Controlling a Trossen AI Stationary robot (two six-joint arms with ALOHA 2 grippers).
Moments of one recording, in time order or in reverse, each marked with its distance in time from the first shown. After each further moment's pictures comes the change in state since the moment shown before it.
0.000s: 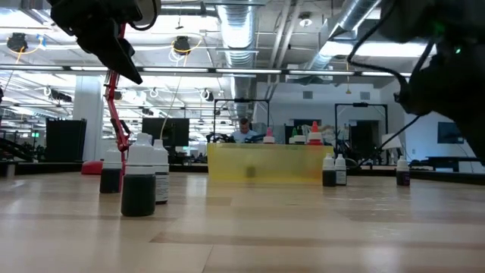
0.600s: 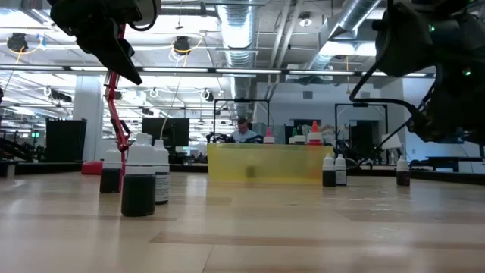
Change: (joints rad) left arm 0.000 0.000 0.000 -0.010 0.000 -0.004; right arm 0.016 0.157 0.001 0.030 -0.180 -0.039
